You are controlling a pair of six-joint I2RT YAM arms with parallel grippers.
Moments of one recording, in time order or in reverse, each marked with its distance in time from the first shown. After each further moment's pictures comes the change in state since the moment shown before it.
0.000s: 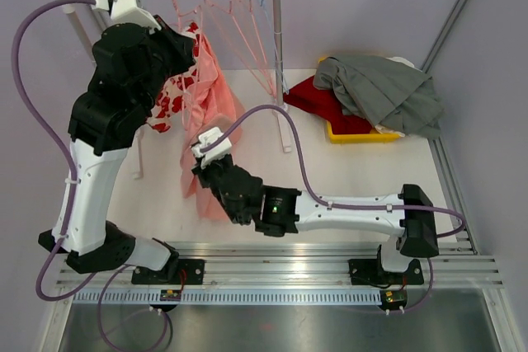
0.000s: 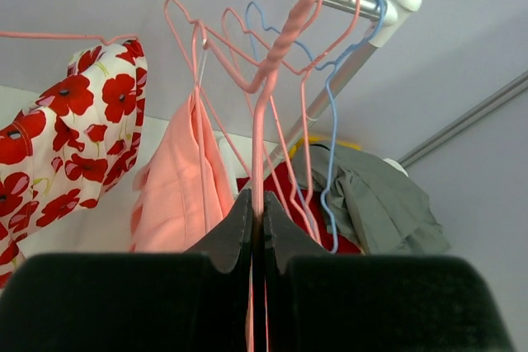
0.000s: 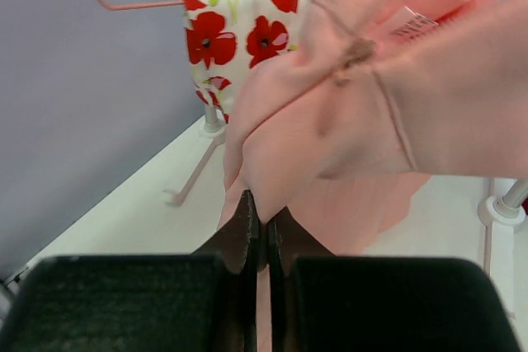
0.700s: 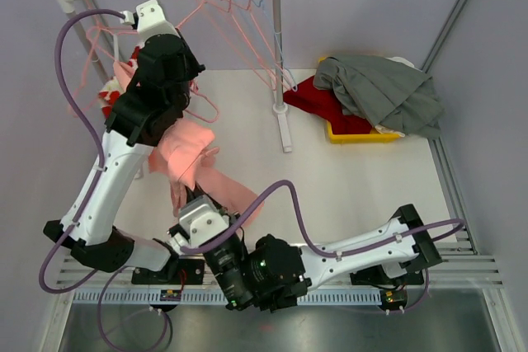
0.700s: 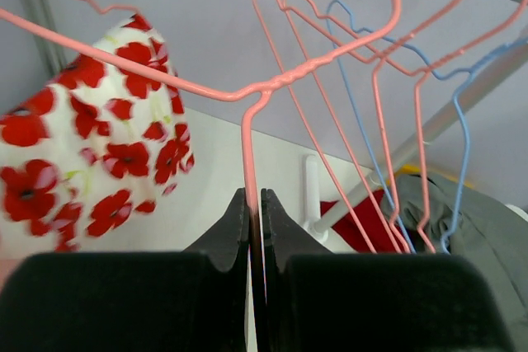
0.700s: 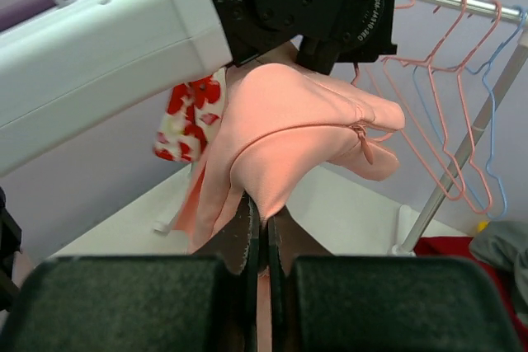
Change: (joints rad) left arm -0.030 -0.034 -0.314 0.219 -0.304 0.084; right arm 0.428 0.025 0.180 0.465 0.371 -0.808
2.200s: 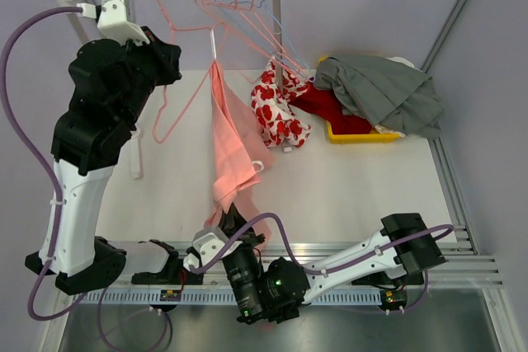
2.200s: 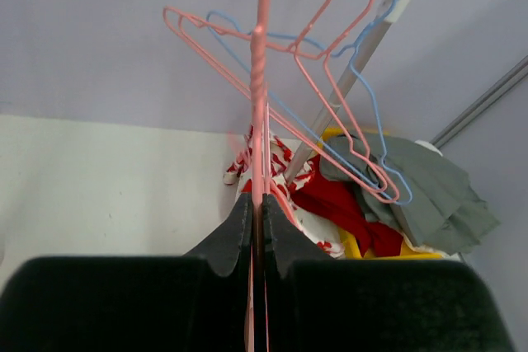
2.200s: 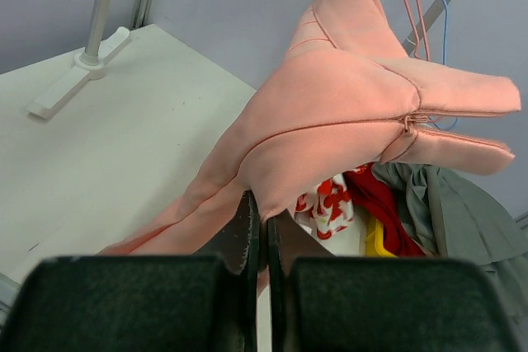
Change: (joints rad) left arm 0.082 -0.100 0.135 -0.145 0.383 0.079; right arm 0.042 0.013 -0.389 0.538 0.240 -0.459
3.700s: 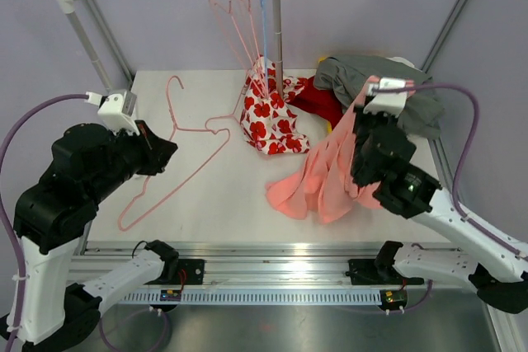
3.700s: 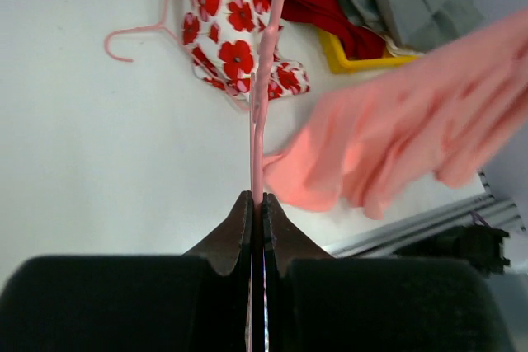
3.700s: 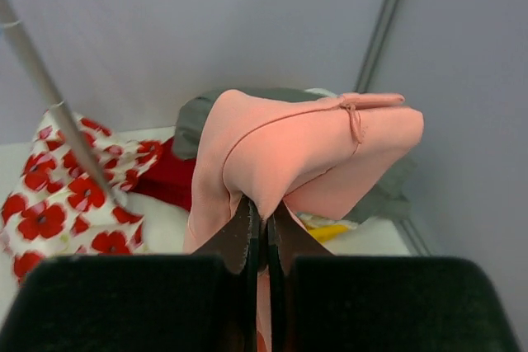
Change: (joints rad) left arm -0.039 -0.426 -0.375 -0.378 0.261 -0.092; right arm -0.832 -0.777 -0.188 -1.288 -0.169 1.067
